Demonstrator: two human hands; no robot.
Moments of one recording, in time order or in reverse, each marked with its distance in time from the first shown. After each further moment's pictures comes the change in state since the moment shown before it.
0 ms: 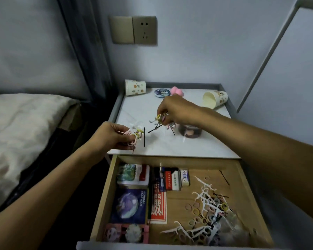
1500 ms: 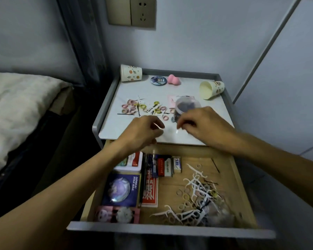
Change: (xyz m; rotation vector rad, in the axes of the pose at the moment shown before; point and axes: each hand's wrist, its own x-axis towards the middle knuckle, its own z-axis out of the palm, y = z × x) left_hand -0.012 0.011 0.079 0.499 -0.112 0.301; right_hand -0.106 0.015 0.022 0.006 0.209 0.004
